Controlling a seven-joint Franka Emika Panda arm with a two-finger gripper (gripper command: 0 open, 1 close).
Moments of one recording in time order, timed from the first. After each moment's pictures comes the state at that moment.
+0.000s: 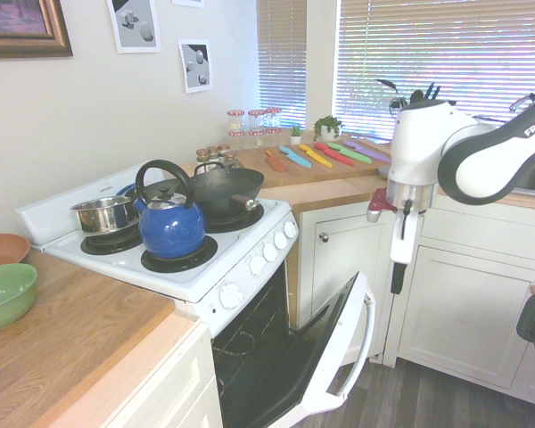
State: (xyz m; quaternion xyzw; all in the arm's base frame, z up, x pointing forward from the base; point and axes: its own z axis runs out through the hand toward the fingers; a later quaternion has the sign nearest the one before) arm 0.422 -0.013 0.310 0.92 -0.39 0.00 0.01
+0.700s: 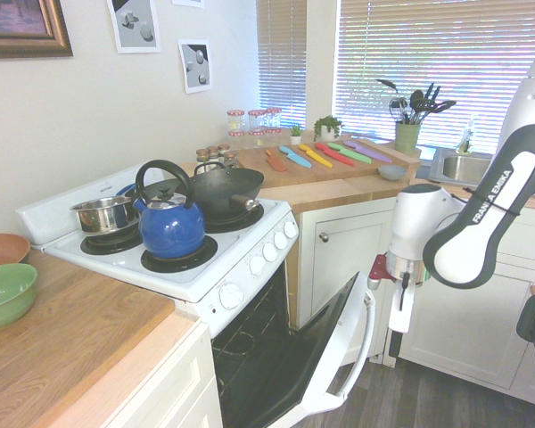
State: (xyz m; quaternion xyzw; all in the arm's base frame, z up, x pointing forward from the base) arm 0.424 0.005 0.175 0.92 -0.38 0.01 -0.04
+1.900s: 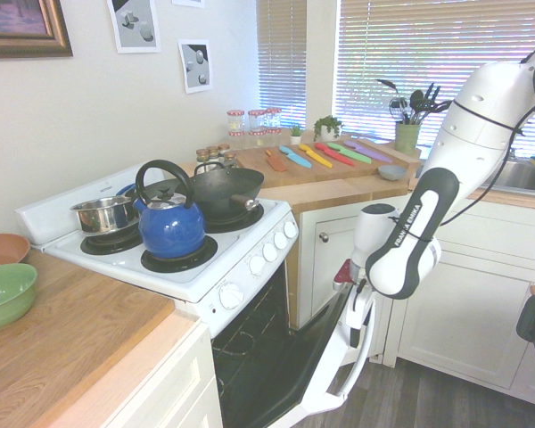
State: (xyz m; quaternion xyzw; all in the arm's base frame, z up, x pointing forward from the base) arm 0.483 -0.057 0.122 0.91 -0.42 0.01 -0.01
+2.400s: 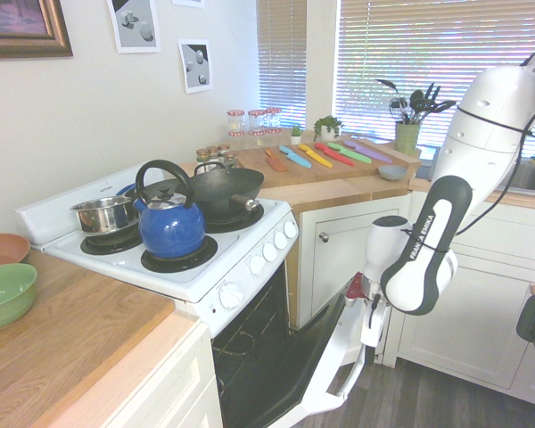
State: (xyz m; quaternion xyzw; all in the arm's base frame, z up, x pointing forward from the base) arm 0.463 -0.030 0.098 0.92 -0.40 0.01 -0.02
